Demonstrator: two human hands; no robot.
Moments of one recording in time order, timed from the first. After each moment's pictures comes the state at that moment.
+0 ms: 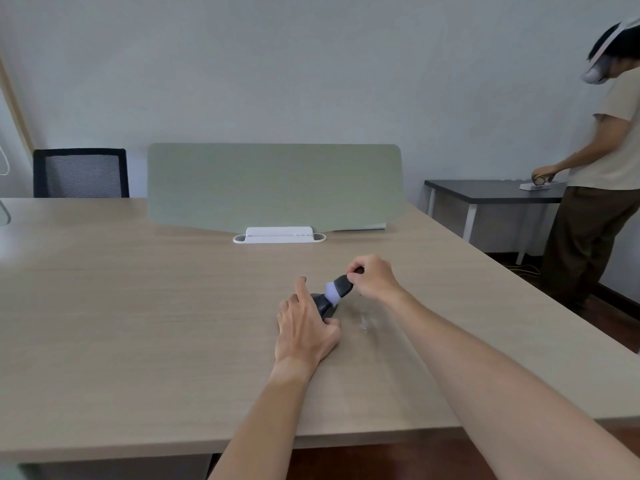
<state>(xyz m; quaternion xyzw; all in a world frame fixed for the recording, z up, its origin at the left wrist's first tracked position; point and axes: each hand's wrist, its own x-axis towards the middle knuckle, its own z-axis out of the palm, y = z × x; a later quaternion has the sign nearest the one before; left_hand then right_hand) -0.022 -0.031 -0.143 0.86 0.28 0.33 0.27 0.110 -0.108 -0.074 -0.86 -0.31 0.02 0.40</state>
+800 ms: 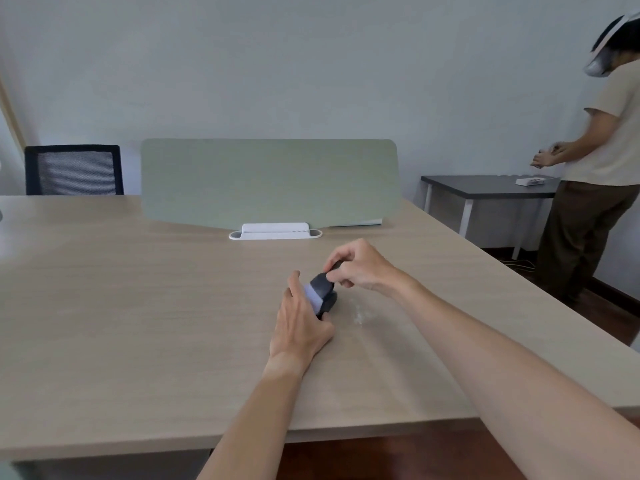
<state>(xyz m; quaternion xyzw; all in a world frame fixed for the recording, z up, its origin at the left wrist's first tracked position) -0.019 -0.030 -0.149 0.84 0.25 0.34 0.33 0.093 -0.118 -0.049 -0.78 -0.41 0.14 0.46</state>
